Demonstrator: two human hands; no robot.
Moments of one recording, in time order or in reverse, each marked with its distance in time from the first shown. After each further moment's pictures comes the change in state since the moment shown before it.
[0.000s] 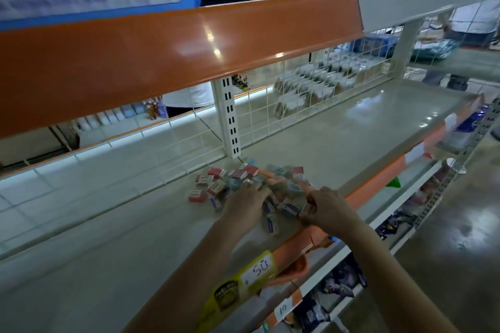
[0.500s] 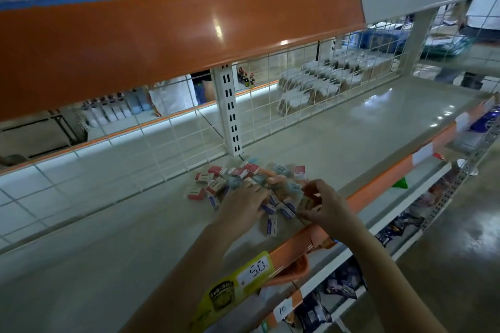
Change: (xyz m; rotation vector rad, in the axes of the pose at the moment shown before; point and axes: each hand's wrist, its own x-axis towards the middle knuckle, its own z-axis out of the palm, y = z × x) left_hand -0.002 -0.010 0.008 -0.018 0.079 0.100; right_hand -0.003 0.006 0.007 0.512 0.125 -0.089
